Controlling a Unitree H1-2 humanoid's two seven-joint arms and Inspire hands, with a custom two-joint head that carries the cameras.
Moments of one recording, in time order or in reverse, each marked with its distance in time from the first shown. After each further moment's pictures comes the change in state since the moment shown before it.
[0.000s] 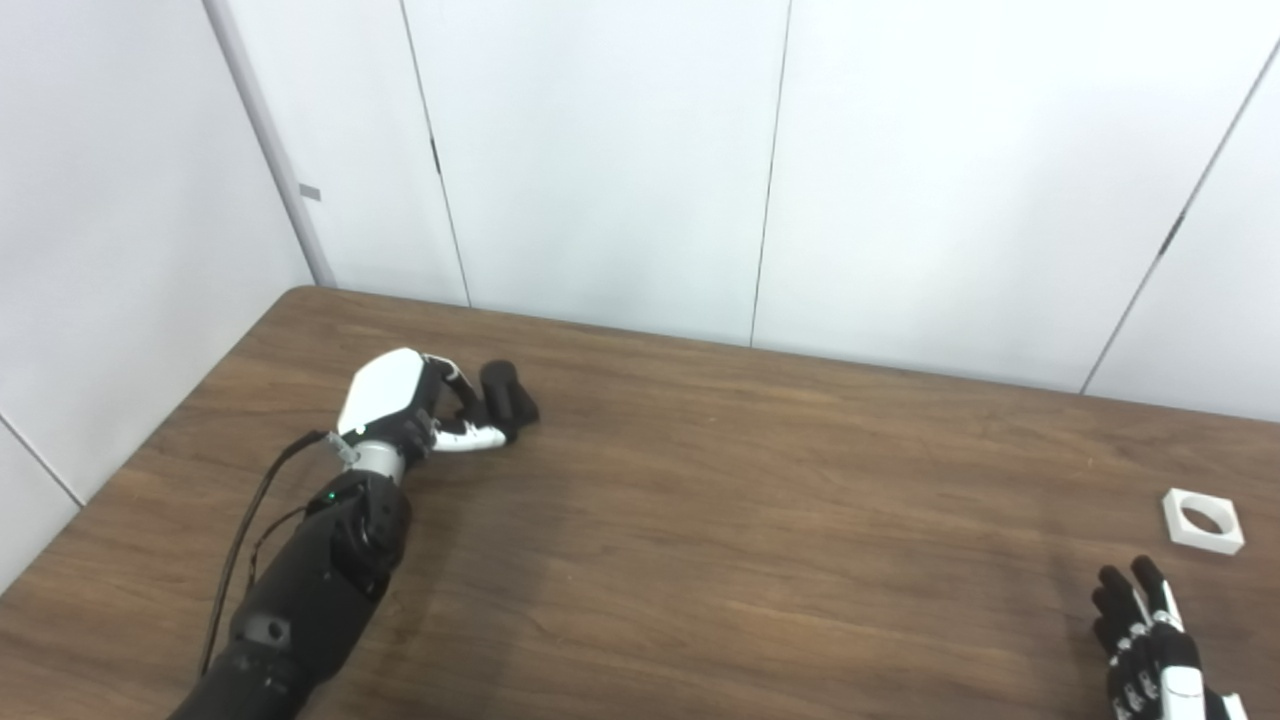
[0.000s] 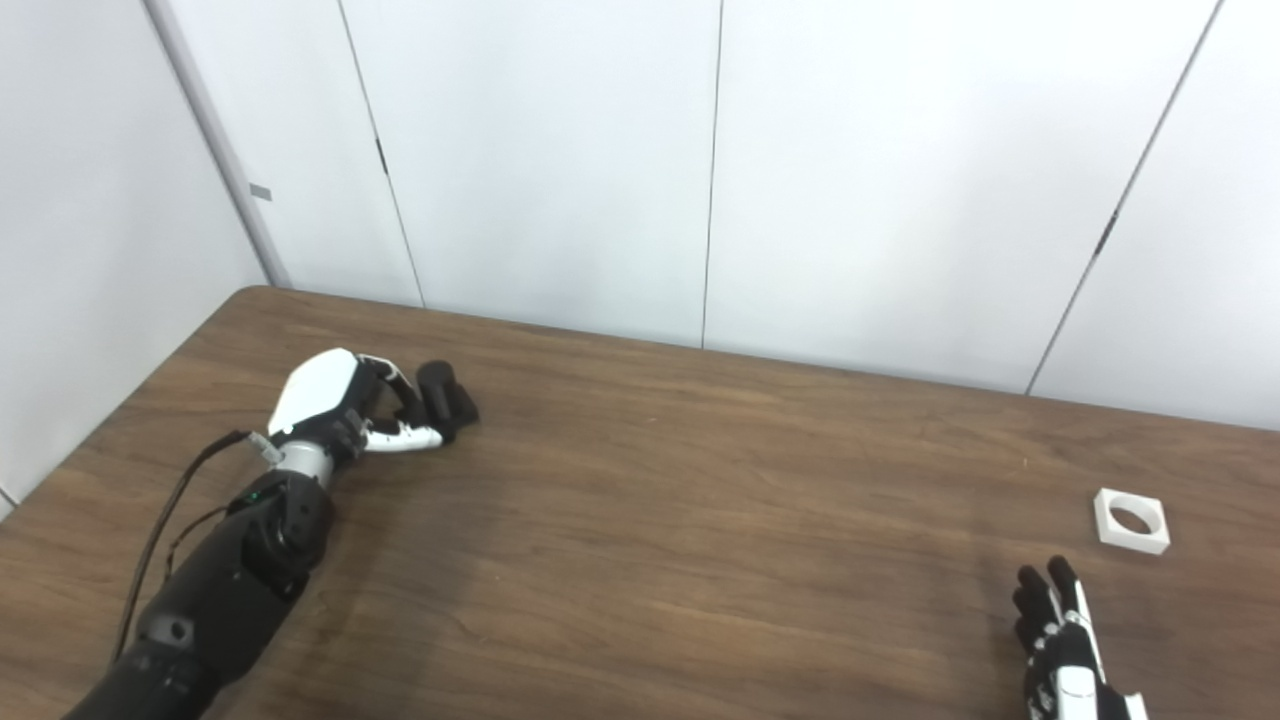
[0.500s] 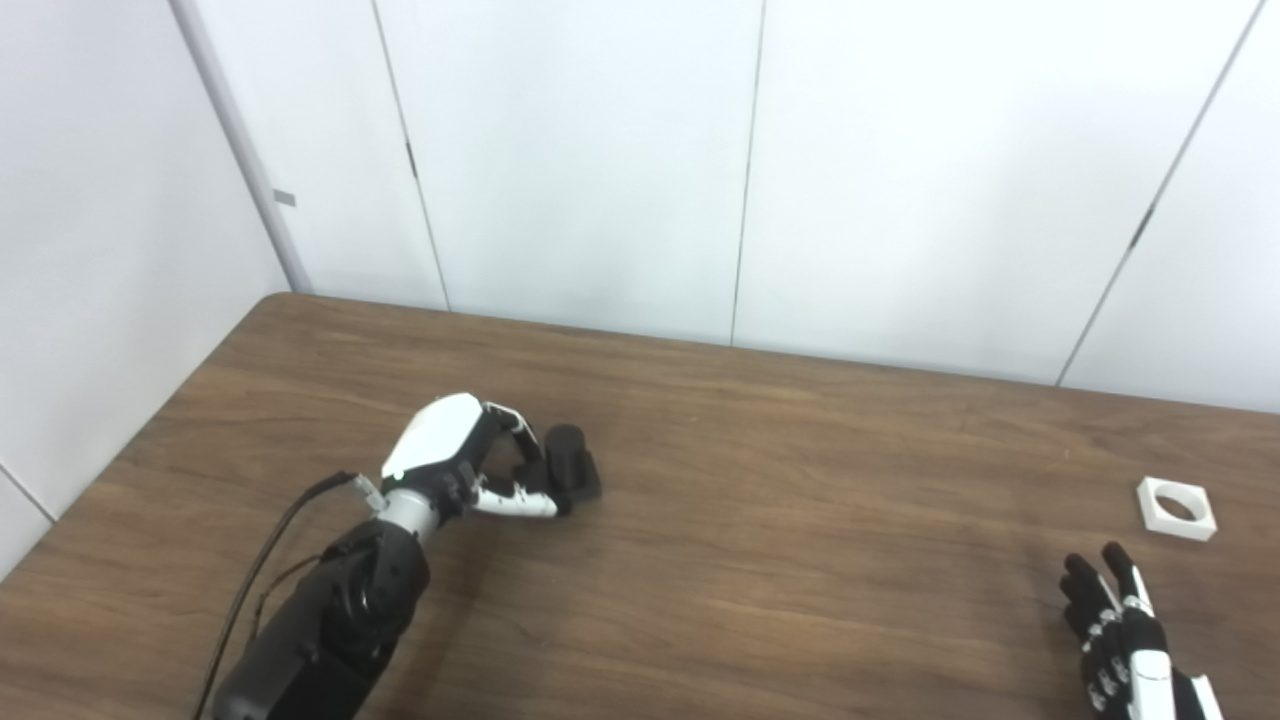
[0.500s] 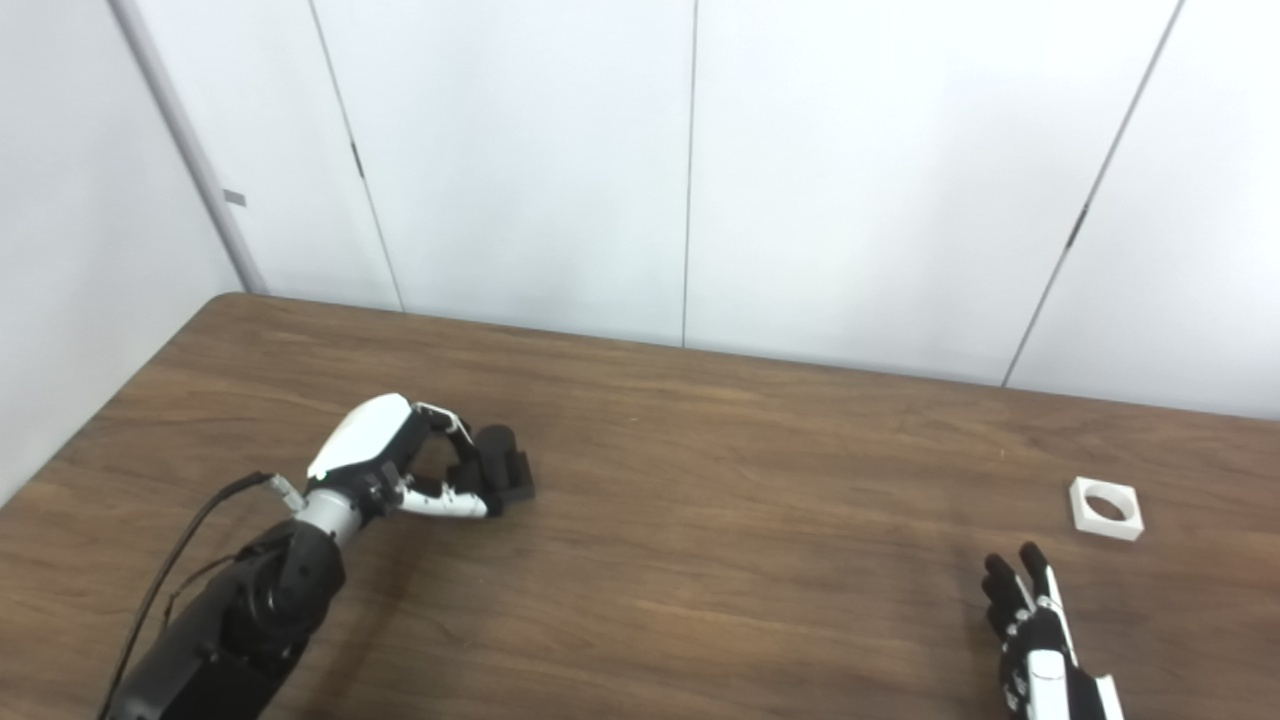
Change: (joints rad) left arm 0.117 -0.028 -0.087 -0.325 0.029 0.042 -0.191; right arm -0.001 0.002 0.012 -0.001 -0.012 -0.005 -0.014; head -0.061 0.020
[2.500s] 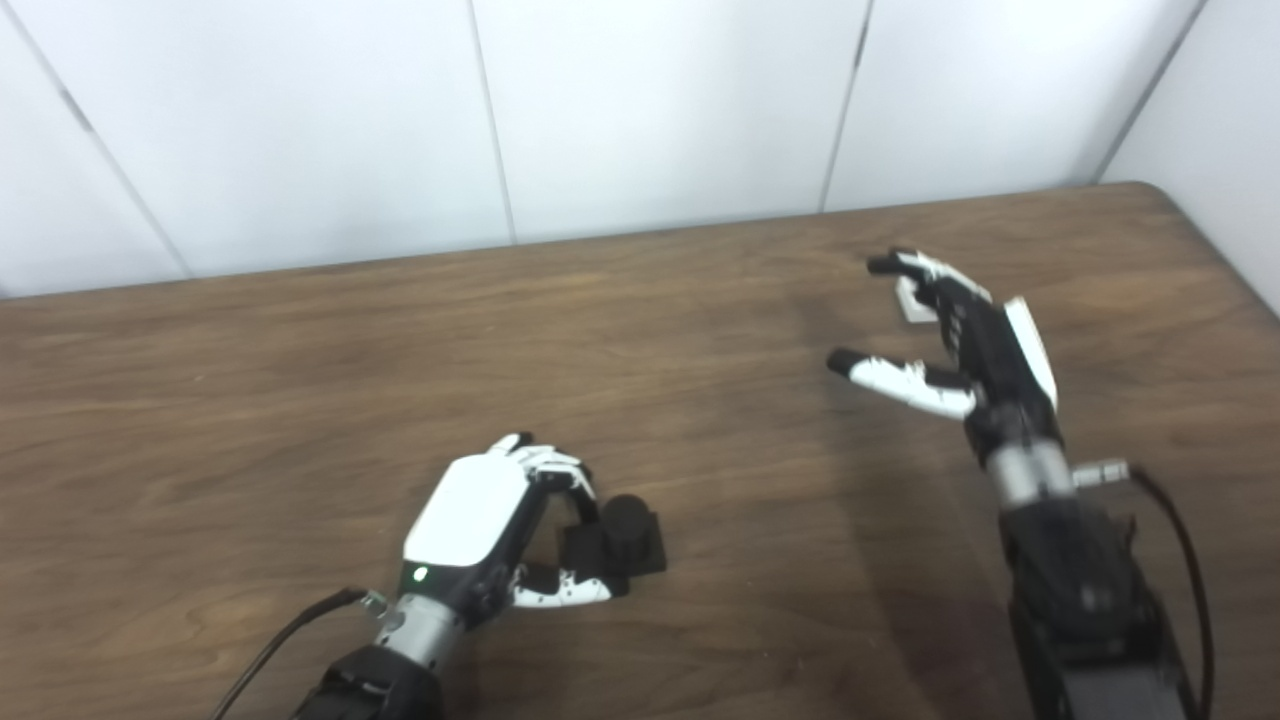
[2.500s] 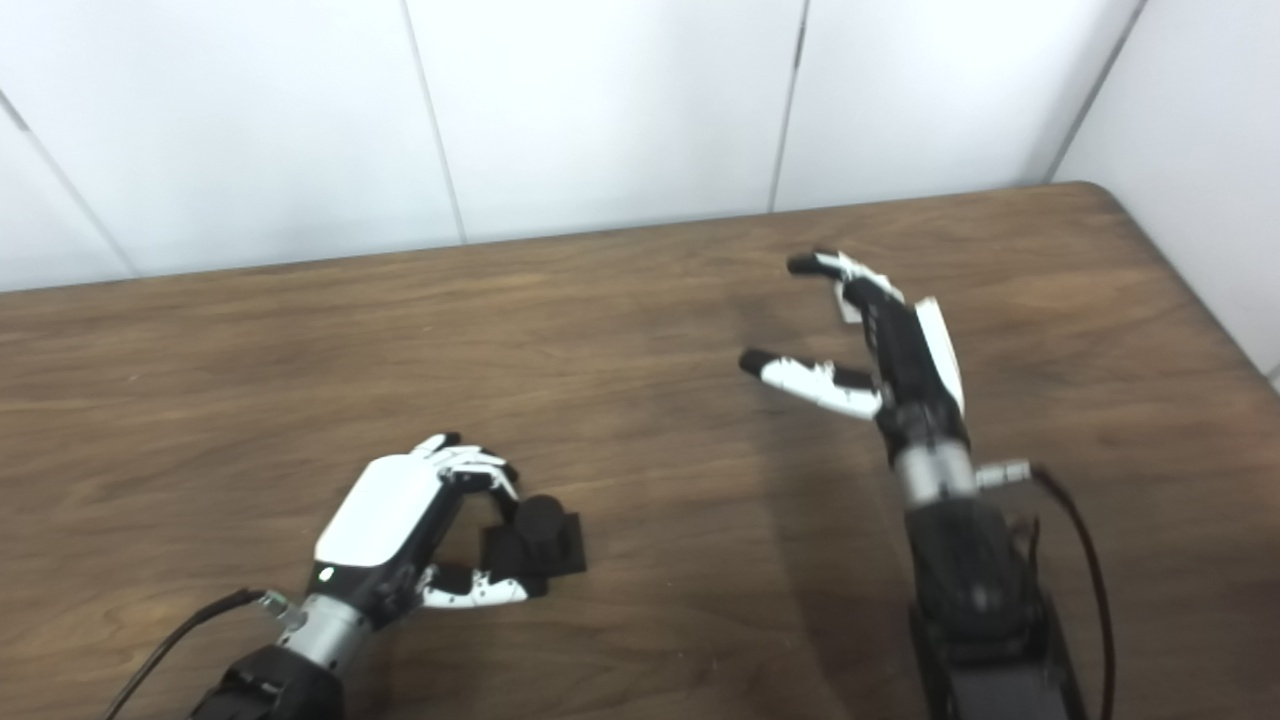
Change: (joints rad) left arm 0.197 -0.202 -0.238 -0.226 0.255 -0.231 -0.052; right arm -0.282 -0.160 -0.027 -0.147 -0.351 0.375 -0.087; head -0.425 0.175
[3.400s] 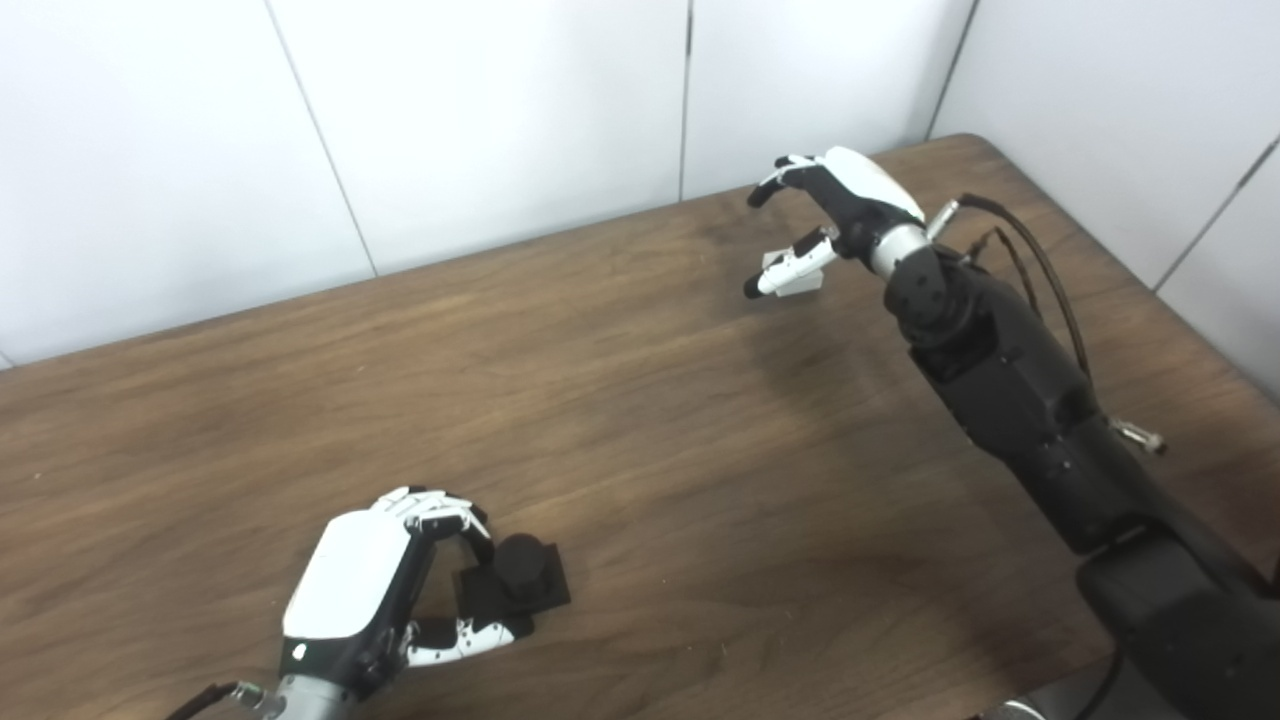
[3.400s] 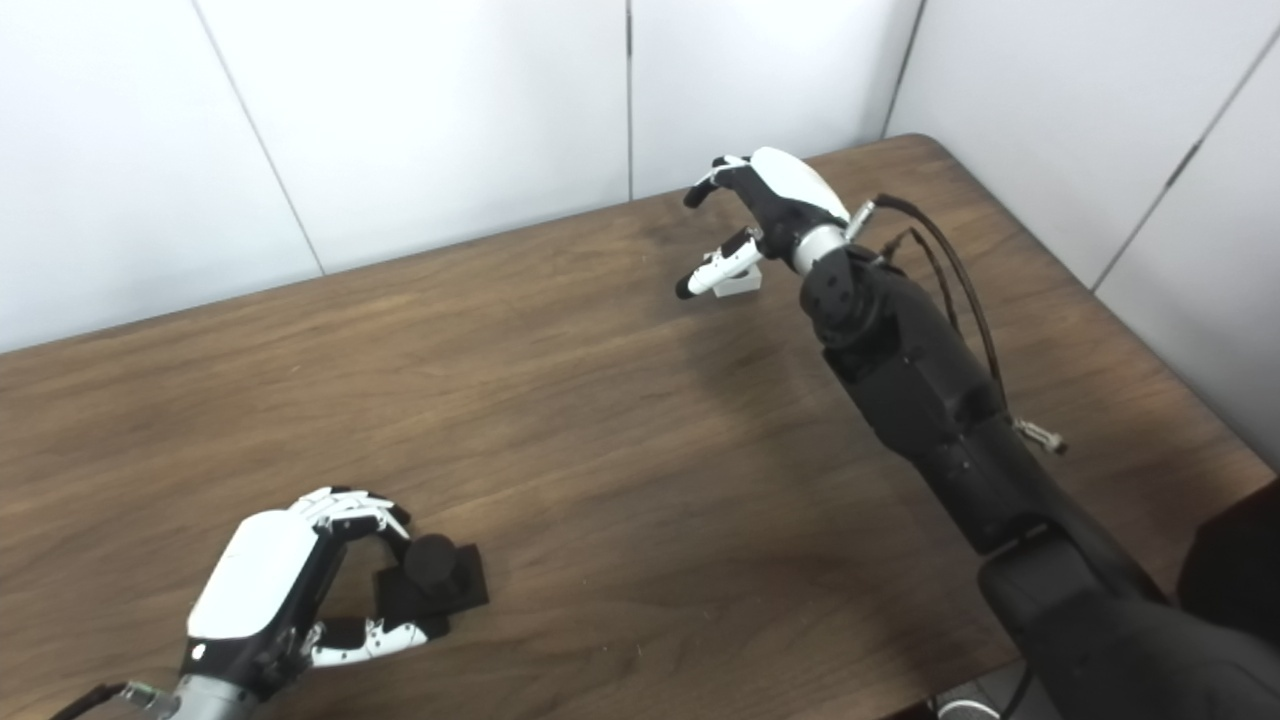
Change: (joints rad) left arm 0.023 0.029 0.067 0.008 -0.035 -0.114 -0.007; right arm -0.386 -0.317 0.208 0.447 -0.313 0.135 0.271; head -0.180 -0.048
